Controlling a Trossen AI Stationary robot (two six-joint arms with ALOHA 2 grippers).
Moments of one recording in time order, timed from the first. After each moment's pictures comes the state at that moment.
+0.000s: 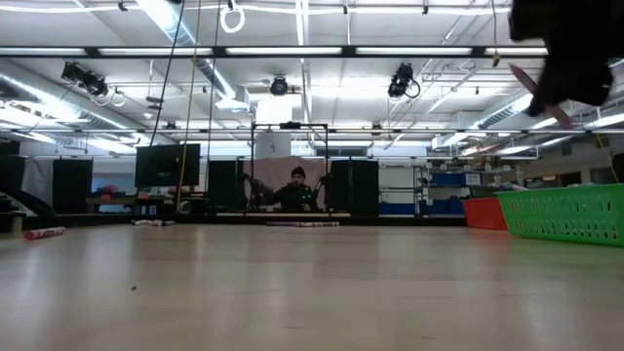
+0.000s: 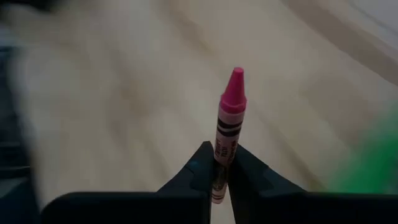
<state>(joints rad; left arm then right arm) -0.68 1.55 1.02 0.17 -0.92 -0.41 0.57 1.05 0.72 -0.69 0.43 1.14</state>
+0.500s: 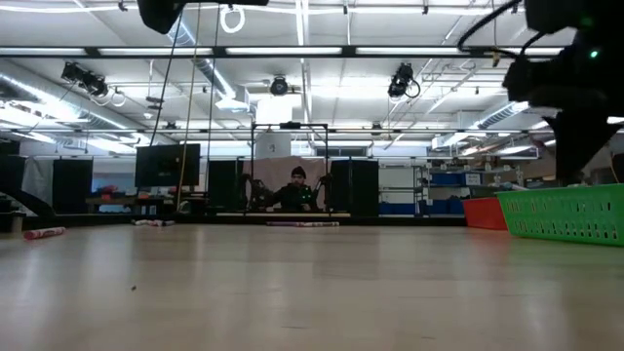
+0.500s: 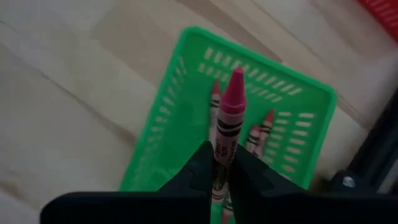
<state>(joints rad) -0.67 1.57 1.02 0.02 -0.91 -0.60 0.36 1.20 0.72 -1.11 0.37 1.30</state>
